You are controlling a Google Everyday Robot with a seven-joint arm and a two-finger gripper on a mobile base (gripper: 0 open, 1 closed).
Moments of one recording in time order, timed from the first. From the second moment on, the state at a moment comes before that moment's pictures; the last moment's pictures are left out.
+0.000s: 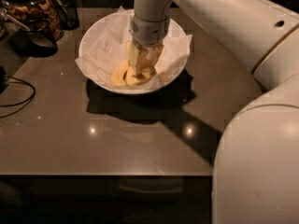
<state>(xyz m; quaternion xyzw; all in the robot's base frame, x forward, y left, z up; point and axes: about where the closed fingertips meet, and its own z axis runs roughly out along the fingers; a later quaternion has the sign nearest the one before) 0.623 -0.003 0.882 -0.28 0.96 0.05 0.06</state>
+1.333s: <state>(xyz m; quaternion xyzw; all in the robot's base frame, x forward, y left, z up) 0.503 -0.049 0.994 -0.44 0.87 0.03 0.23</state>
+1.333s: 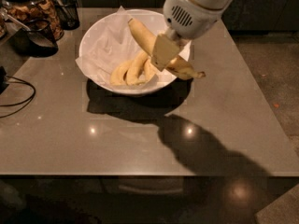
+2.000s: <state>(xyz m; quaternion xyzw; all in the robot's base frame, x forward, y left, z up) 0.449 -0.036 0.999 -0.46 0.86 0.01 0.22</state>
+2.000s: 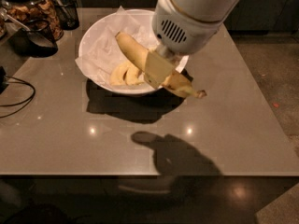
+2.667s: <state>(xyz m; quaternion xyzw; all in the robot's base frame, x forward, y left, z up) 0.423 -0.035 0.955 -0.45 0.87 0.03 0.18</state>
